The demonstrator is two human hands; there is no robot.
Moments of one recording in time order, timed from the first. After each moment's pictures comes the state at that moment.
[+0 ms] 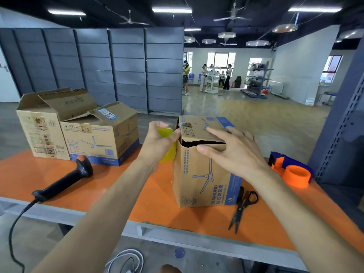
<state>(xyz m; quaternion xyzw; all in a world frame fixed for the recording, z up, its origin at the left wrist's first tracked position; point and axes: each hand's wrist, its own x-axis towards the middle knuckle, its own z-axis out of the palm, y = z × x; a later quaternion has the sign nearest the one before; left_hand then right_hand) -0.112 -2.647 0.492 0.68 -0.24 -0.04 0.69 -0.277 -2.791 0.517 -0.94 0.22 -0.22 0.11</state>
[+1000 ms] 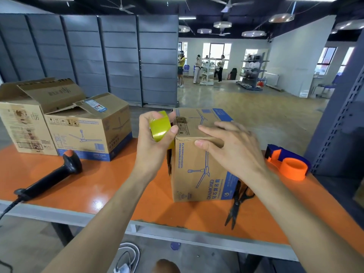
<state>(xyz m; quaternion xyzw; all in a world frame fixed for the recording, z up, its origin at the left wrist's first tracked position) -0.129 -2.648 0.465 0.49 -0.41 0.03 0.77 -0.277 -2.796 0.505 -0.94 0.20 -0.27 0.06</state>
